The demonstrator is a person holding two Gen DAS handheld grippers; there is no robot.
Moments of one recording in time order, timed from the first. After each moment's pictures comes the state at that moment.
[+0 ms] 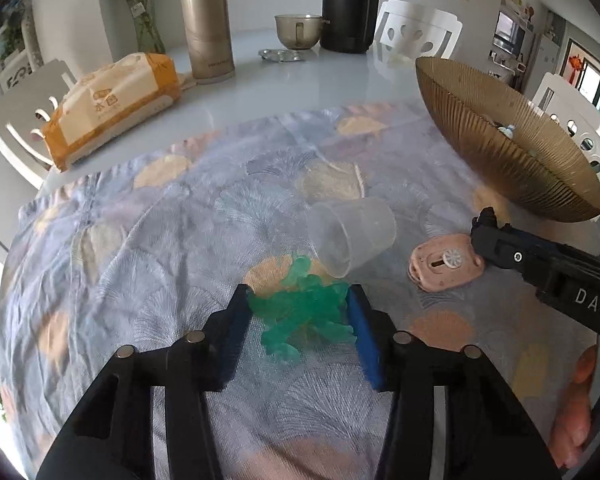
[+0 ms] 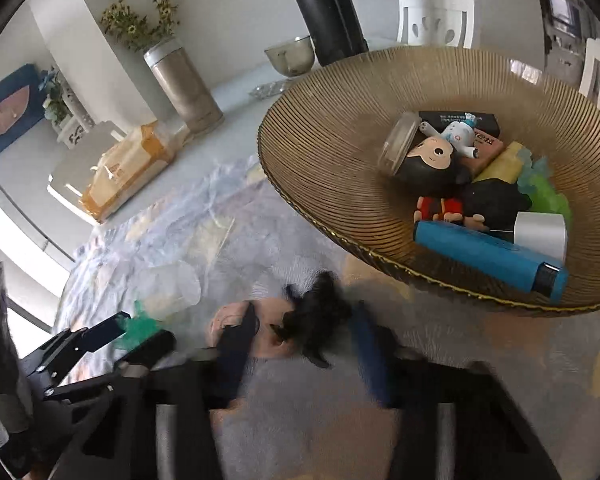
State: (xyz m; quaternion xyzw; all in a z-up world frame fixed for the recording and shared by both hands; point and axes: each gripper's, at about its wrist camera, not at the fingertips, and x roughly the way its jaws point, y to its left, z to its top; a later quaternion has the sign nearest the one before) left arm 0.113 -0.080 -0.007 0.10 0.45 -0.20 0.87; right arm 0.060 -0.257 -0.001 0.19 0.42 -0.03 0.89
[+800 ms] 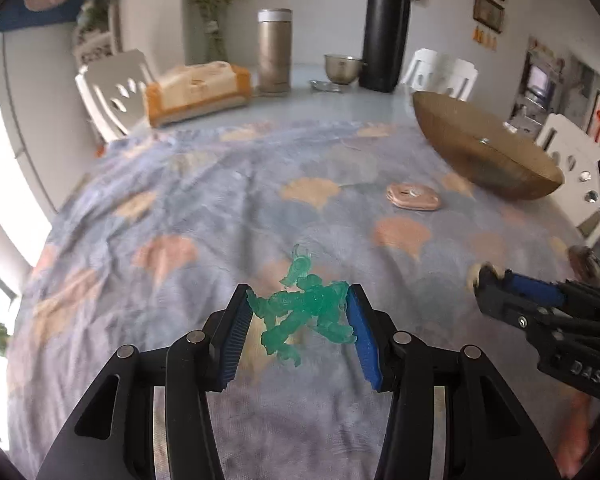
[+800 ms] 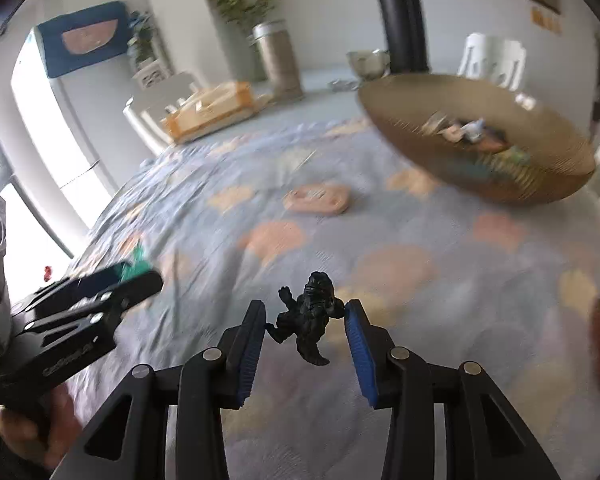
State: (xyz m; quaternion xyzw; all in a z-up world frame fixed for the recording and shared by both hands) left arm -0.011 -0.031 0.009 0.03 0.38 -0.13 0.92; right arm -0.053 -0.210 0.006 0.09 0.42 0.08 0.90
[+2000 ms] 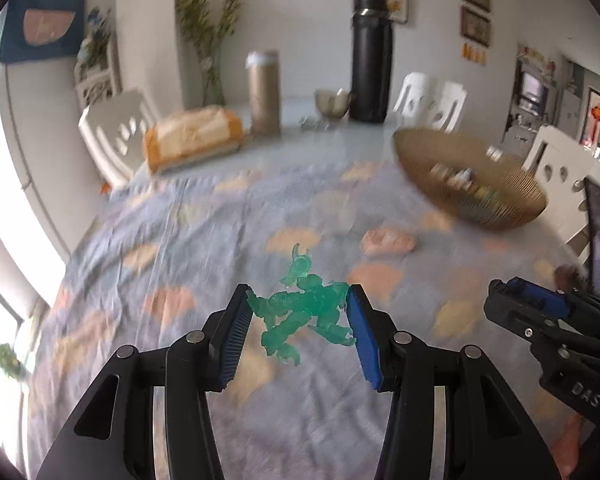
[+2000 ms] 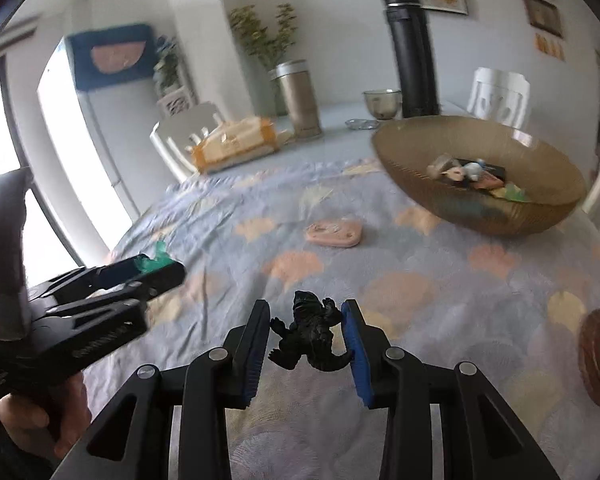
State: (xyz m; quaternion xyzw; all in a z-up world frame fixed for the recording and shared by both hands) left arm -0.020 -0.054 0.056 0.05 0.33 -0.14 0.93; right arm -0.080 -0.224 0.043 0.09 0.33 0.07 0.94
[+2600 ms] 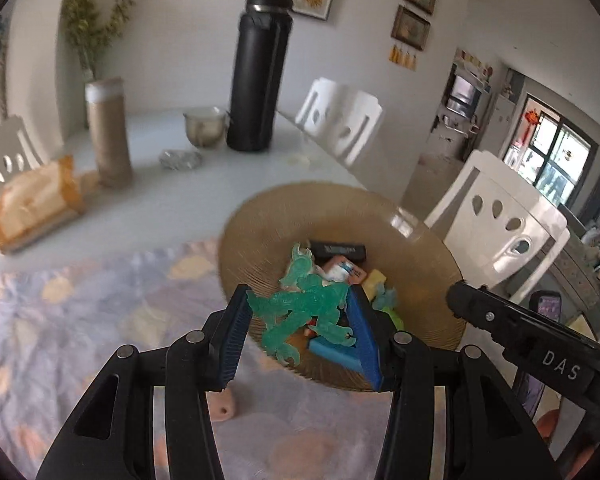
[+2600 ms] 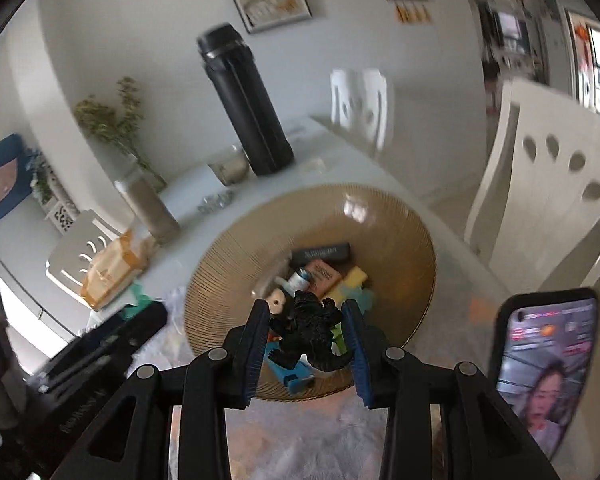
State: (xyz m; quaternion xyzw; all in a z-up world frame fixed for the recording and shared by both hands) left arm 0.093 -0.218 0.089 0.01 0.36 -0.29 0.89; right arm -0.006 -0.374 0.113 0.22 0.34 -0.11 0.91
